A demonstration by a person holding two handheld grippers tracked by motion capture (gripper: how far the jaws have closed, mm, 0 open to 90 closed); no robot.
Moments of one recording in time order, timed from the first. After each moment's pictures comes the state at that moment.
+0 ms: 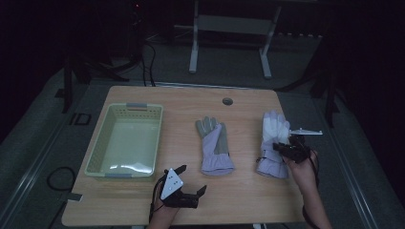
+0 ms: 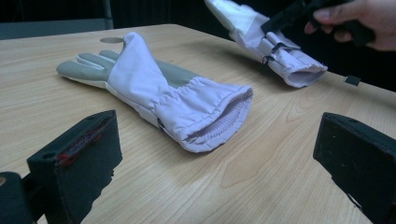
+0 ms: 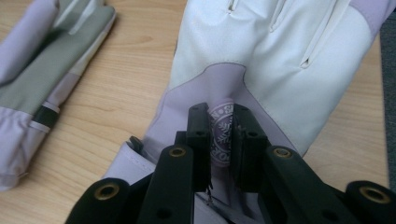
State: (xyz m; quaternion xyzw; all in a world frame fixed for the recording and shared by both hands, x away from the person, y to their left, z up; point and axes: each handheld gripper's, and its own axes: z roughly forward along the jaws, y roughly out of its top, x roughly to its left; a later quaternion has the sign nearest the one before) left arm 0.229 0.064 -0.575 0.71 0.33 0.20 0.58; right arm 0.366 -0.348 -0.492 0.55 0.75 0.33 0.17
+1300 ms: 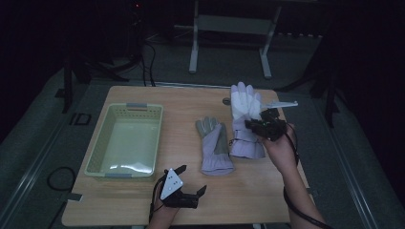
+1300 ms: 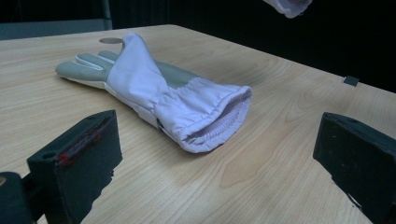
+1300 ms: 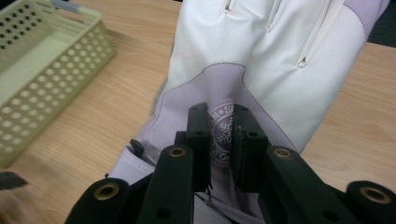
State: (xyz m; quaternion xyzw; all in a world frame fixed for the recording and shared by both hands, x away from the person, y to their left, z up) left arm 0.230 0.064 -0.575 0.71 0.33 0.19 0.59; right arm 0.369 -0.223 -0.392 0.47 0.79 0.37 0.18
